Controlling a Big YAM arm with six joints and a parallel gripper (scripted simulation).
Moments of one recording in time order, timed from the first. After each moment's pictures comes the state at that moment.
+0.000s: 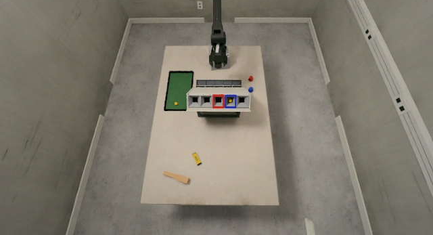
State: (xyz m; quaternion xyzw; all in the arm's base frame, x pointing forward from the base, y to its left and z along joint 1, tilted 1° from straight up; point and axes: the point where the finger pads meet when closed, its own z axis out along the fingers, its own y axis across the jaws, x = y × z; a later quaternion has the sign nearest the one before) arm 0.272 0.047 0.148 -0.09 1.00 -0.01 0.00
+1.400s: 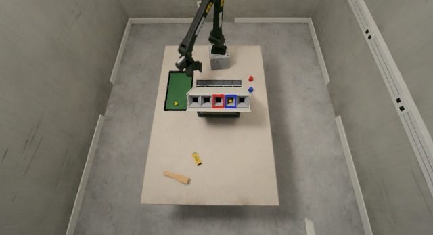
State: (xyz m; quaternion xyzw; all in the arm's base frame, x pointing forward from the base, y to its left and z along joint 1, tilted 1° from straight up) arm 0.281 -0.123 0.045 -0.08 0.99 0.10 -0.03
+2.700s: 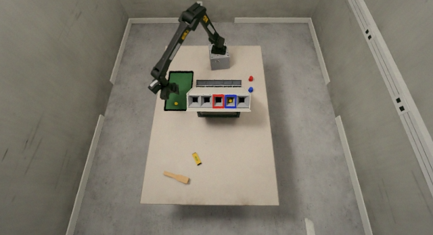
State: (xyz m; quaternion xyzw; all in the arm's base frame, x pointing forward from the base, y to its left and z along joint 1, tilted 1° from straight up) arm 0.474 -0.254 0.019 -0.08 0.99 0.09 -0.01
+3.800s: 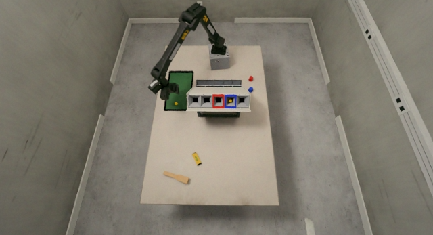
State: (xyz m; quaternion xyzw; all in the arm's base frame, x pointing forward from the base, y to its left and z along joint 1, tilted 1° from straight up) arm 0.474 -0.253 0.019 -0.08 0.99 0.09 -0.01
